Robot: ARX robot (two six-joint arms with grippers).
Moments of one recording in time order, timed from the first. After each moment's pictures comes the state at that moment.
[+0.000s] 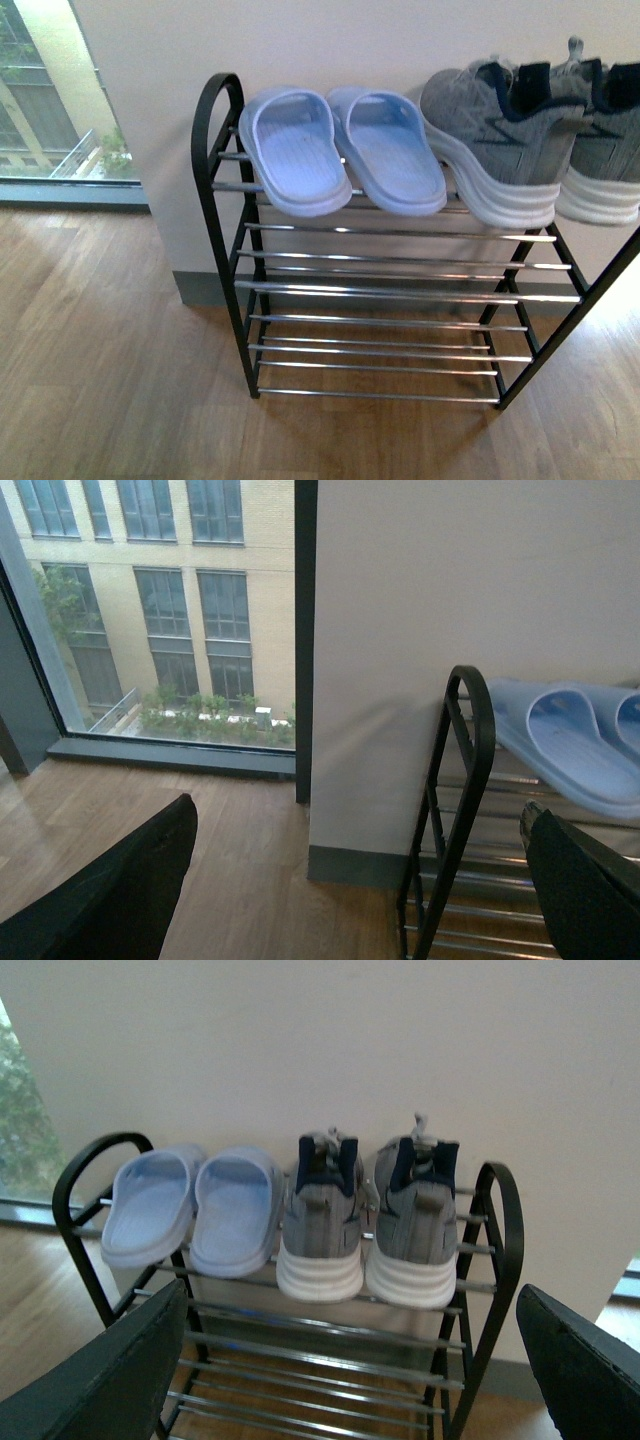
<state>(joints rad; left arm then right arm) 0.00 0.02 0.01 0.00 0.00 0.00 0.00 0.00 0.02 0.00 0.00 -0.01</state>
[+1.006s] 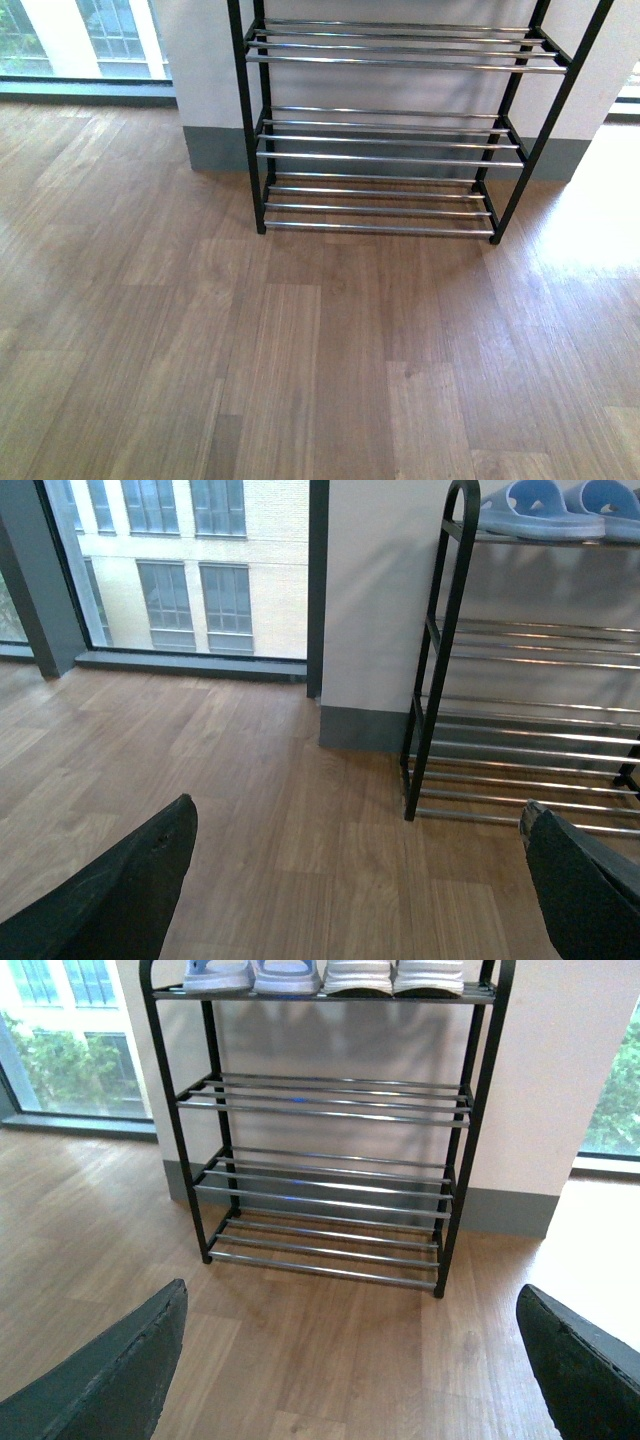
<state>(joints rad) 0.00 0.02 0.01 0.00 0.00 0.00 0.00 0.00 0.02 0.00 0.00 -0.01</state>
